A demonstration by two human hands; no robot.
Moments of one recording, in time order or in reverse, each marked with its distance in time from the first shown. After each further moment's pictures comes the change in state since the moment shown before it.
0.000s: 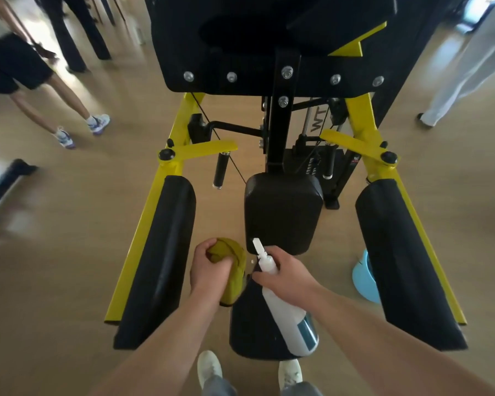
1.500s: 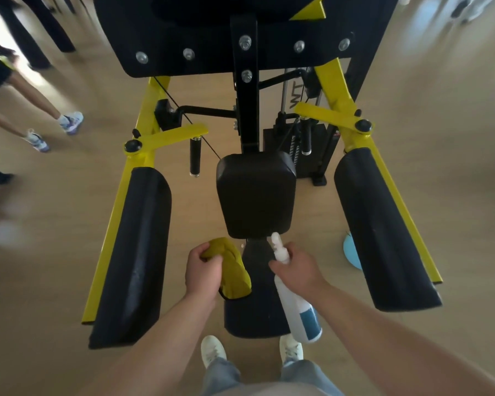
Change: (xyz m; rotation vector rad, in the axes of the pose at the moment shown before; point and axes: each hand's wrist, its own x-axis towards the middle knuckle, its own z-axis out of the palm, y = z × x) left_hand 0.003 -0.044 0.025 -0.054 -0.075 -0.117; right_hand -0.005 0.080 -0.007 0.099 0.205 0.145
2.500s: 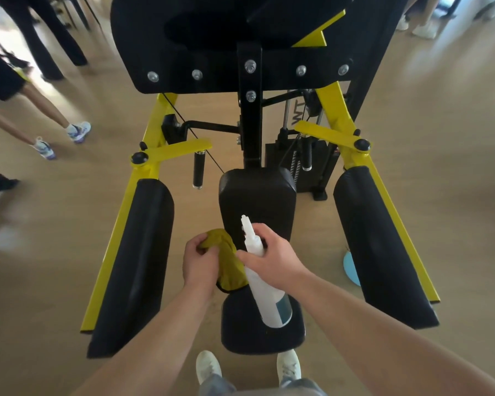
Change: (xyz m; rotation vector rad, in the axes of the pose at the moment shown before) left_hand 0.006 0.036 0.009 -0.100 0.056 0.095; right_hand -0.014 -0.084 -0.010 0.097 -0.113 -0.289
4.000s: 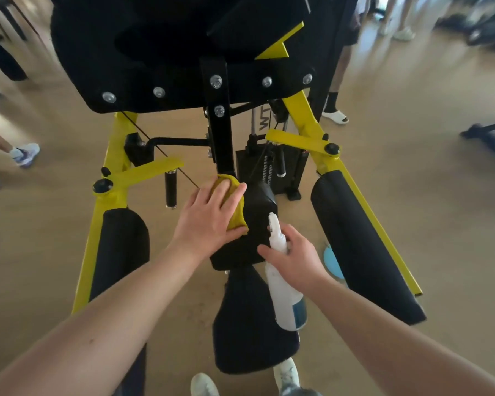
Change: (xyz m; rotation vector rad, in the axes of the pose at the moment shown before) left_hand 0.037 0.117 0.049 1.429 -0.179 1.443; right_hand 0.002 -0.002 -0.047 0.043 0.282 0.178
